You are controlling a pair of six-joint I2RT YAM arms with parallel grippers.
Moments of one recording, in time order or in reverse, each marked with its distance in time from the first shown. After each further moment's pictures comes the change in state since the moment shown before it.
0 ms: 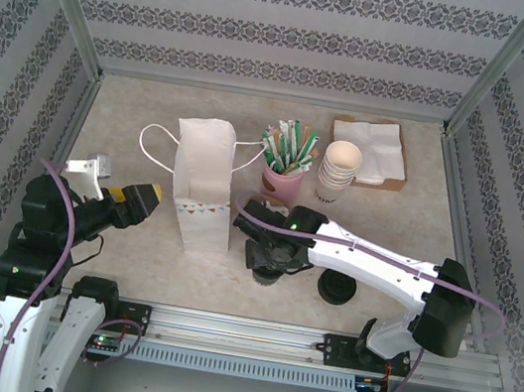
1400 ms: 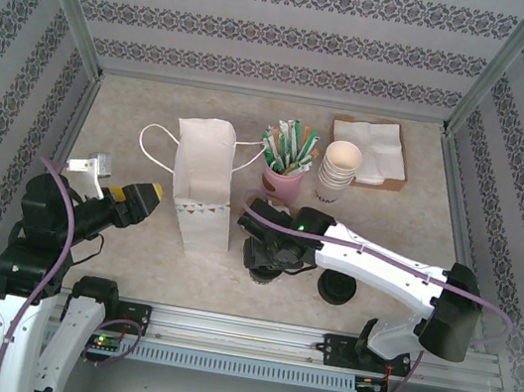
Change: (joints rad) left arm 0.000 0.008 0.005 0.003 0.021 -0.017; right arm -0.007 -0.038 -0.010 0.031 -0.042 0.000
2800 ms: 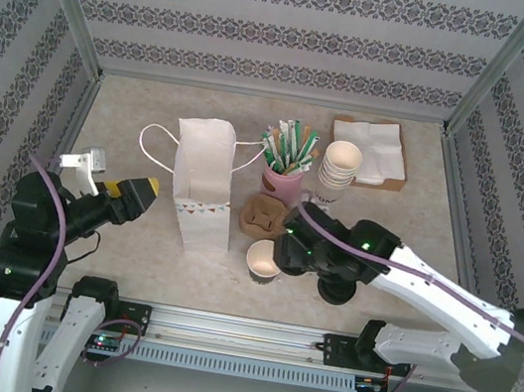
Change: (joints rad) left arm 0.000 0.016 0.061 0.001 0.003 -0.018; right arm -0.018 -0.272 -0.024 -0.097 0.064 0.000
